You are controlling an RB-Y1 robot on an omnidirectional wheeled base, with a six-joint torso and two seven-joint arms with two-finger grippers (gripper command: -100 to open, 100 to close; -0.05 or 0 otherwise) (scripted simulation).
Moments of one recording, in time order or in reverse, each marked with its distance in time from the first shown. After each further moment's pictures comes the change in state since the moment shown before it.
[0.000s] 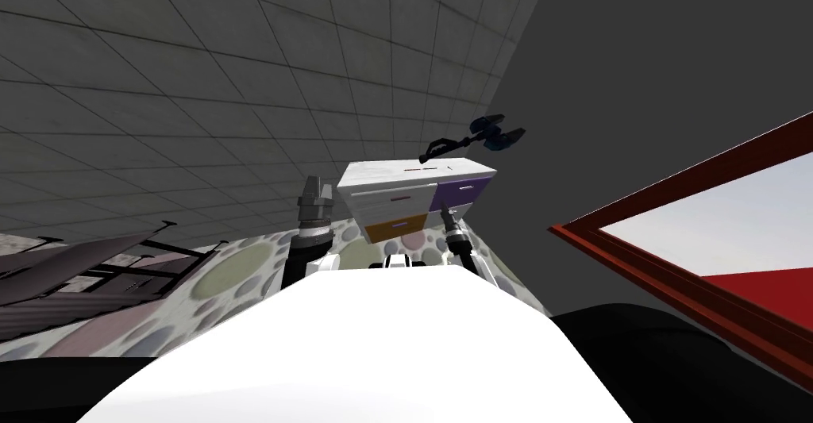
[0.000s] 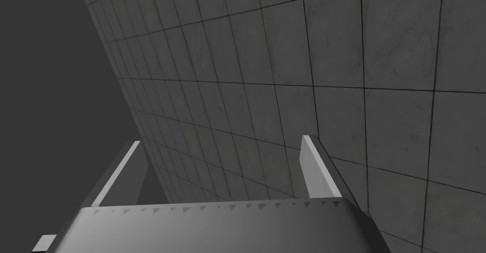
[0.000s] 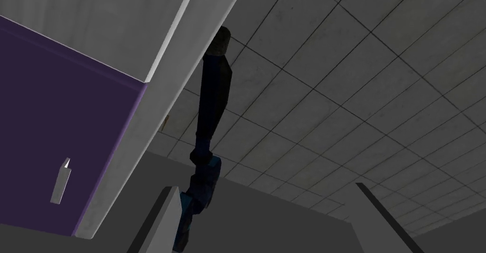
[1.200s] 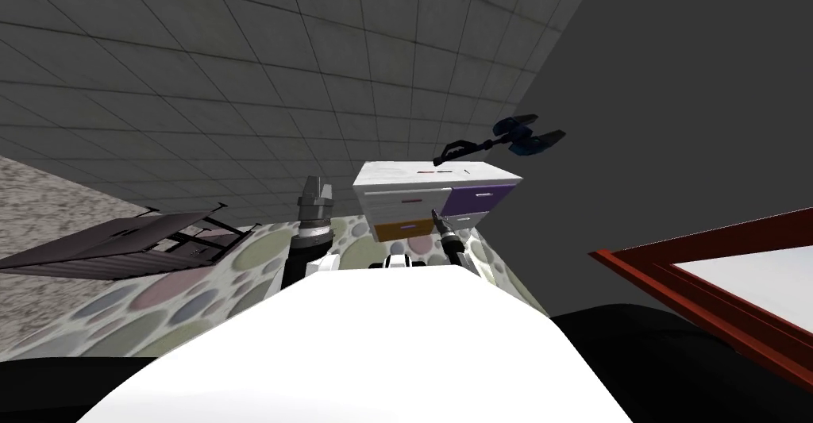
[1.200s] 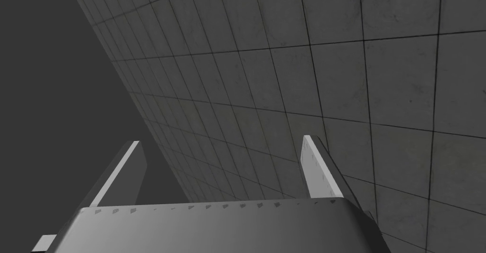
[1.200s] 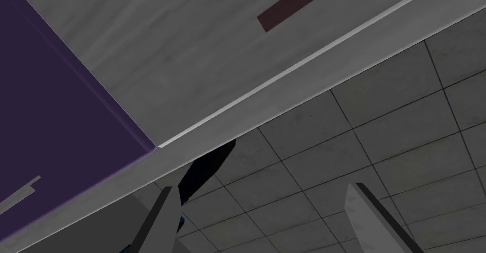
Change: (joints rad) left arm 0.000 0.000 0.000 0.000 0.000 0.000 0.000; right arm -0.029 -0.020 0.061 0.091 0.339 0.203 0.089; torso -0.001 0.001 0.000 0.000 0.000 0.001
